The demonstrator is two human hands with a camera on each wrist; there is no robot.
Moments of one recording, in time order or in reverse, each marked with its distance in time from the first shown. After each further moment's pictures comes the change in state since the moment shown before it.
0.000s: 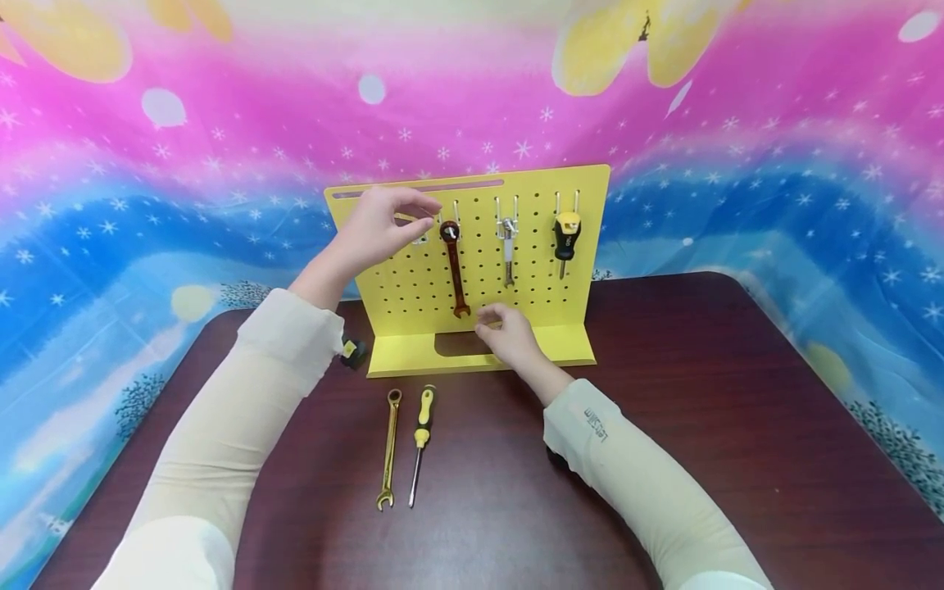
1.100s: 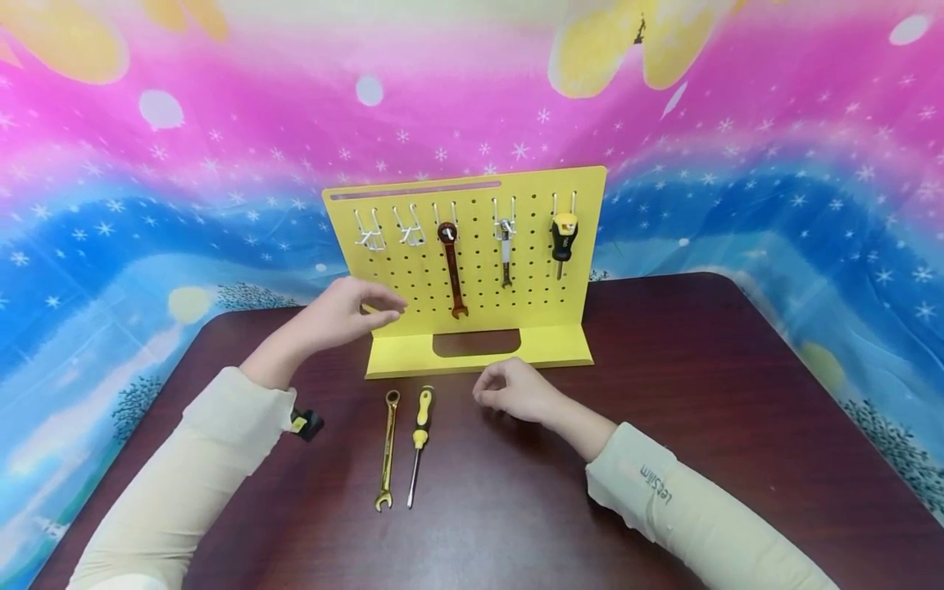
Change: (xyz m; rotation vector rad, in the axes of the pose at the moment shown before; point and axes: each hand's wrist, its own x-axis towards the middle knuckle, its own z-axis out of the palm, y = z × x) left_hand -0.084 -0.041 0.020 0.058 -0.232 -0.068; right_hand -0.072 -0.007 -0.011 -0.072 -0.359 0.011
